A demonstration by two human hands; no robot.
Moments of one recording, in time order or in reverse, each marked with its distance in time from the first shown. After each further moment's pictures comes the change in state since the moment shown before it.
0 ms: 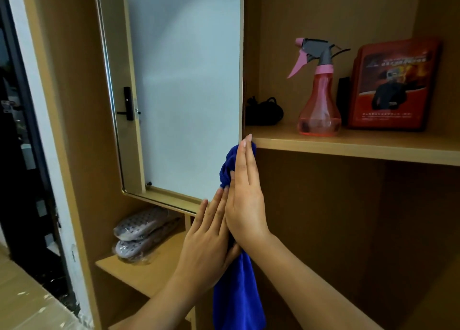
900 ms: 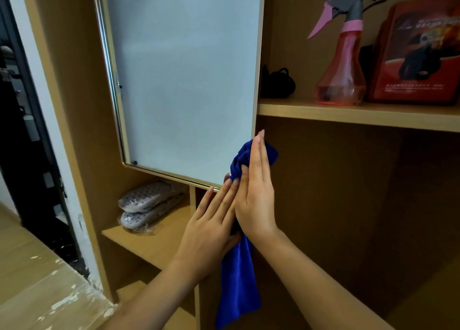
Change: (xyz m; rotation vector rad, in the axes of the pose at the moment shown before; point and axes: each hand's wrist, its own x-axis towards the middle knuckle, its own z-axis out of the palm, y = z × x) left_hand -0.025 -0.001 0.007 -0.121 -0.157 0.057; right_hand -0.035 0.009 0.002 0.149 -0.048 0.162
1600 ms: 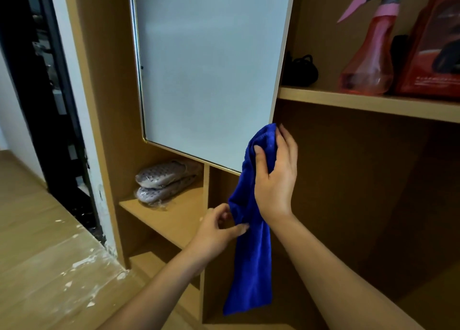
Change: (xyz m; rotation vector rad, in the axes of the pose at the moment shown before) left_hand -0.030 0.027 -0.018 -1.245 -0.298 -0.986; right_hand -0.001 0.002 -0.007 -0.034 0.154 0.128
